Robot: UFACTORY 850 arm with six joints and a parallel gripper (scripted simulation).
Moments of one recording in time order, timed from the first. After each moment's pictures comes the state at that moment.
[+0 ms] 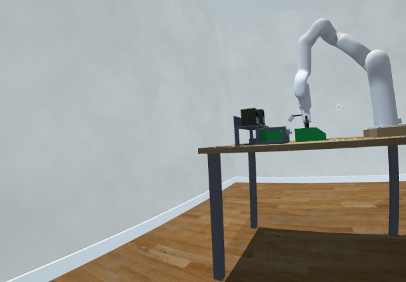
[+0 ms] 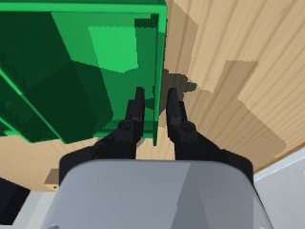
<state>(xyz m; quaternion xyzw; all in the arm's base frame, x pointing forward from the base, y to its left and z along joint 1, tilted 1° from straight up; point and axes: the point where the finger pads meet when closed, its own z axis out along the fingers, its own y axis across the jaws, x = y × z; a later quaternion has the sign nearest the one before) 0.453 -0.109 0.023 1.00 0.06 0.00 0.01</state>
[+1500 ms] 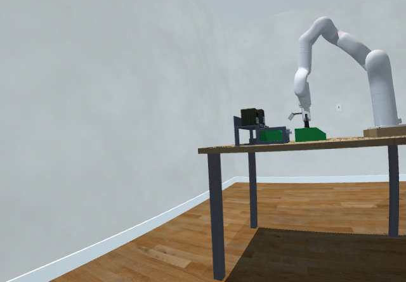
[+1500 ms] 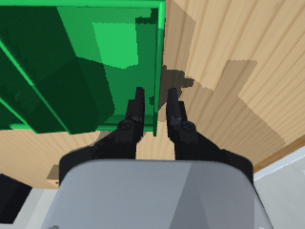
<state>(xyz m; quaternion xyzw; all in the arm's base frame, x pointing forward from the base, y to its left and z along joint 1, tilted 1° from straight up) 0.453 -0.108 0.035 1.00 0.06 0.00 0.01</state>
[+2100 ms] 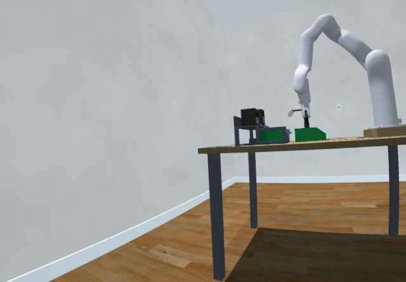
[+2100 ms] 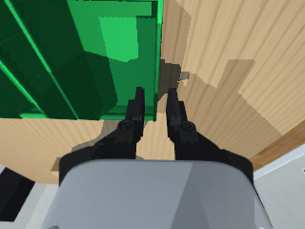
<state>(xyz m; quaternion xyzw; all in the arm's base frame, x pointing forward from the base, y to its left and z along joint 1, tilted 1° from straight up) 0.453 -0.108 0.058 1.00 0.06 0.00 0.01</state>
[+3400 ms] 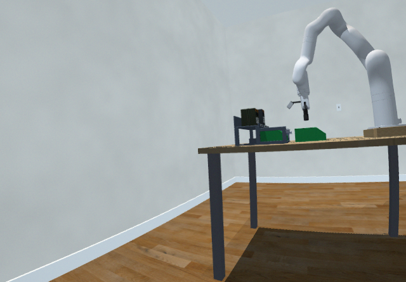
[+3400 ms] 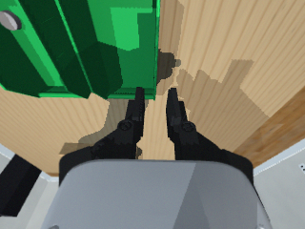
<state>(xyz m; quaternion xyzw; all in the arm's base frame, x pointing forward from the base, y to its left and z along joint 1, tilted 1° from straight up) 0.453 -0.107 0.114 1.00 0.06 0.00 0.01</state>
